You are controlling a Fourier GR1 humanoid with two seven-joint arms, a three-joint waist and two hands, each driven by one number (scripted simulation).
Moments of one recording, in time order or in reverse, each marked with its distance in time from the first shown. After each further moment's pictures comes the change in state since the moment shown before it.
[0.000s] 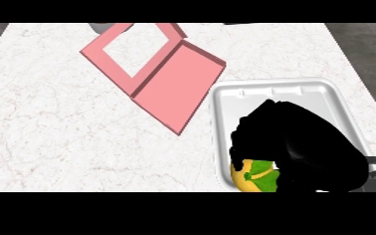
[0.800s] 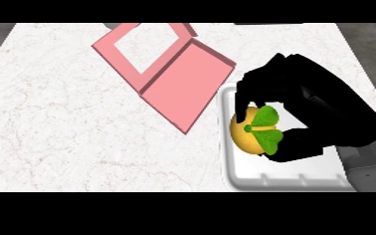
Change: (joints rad) left arm -0.073 0.022 -0.039 0.007 0.011 0.006 -0.005; right arm -0.161 0.047 -0.123 0.108 -0.149 0.068 0.149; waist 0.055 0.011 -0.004
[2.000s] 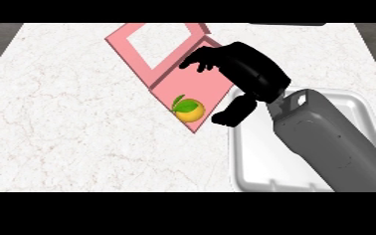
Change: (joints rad) left arm -0.102 0.021 -0.061 0.005 0.032 0.008 0.002; right arm -0.165 0.183 0.111 0.384 0.089 0.023 0.144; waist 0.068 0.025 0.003
